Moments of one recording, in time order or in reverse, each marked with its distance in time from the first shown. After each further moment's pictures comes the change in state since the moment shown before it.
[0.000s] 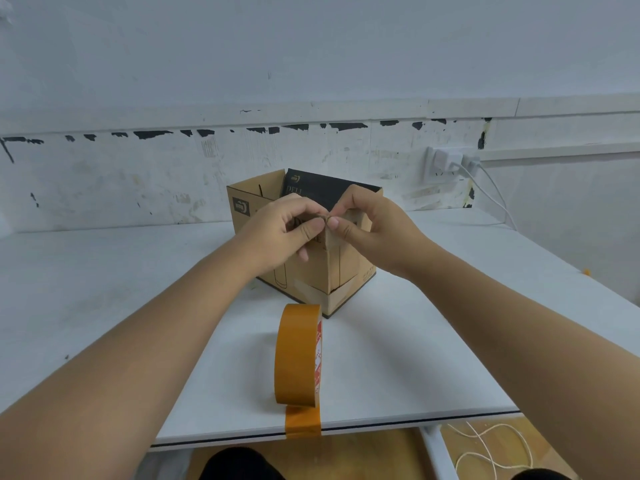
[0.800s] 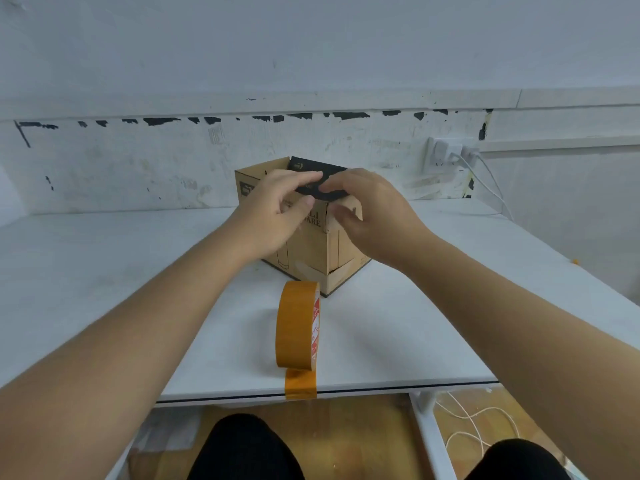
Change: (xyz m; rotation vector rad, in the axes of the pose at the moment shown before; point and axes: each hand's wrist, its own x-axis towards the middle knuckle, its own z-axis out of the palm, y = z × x) left_hand -0.021 0.040 -0.010 0.153 0.109 -0.090; right_hand -0.010 -0.038 -0.004 -0.307 0.084 -0.015
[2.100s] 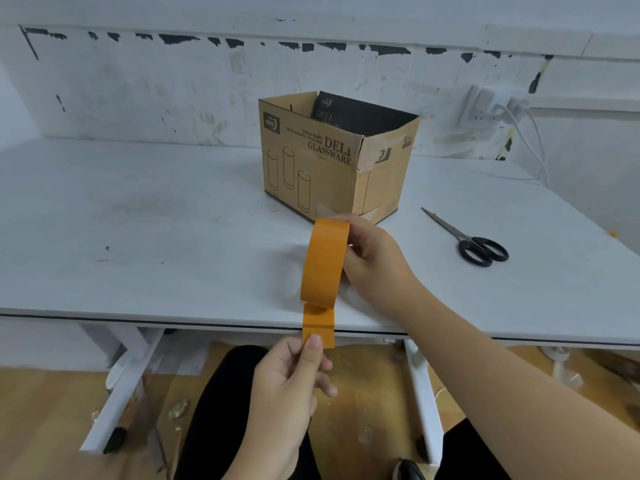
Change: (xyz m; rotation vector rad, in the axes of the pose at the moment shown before) left_hand -0.223 0.031 0.111 -0.954 0.325 -0.873; right_hand -0.093 -0.010 0.084 0.591 -0.175 0.284
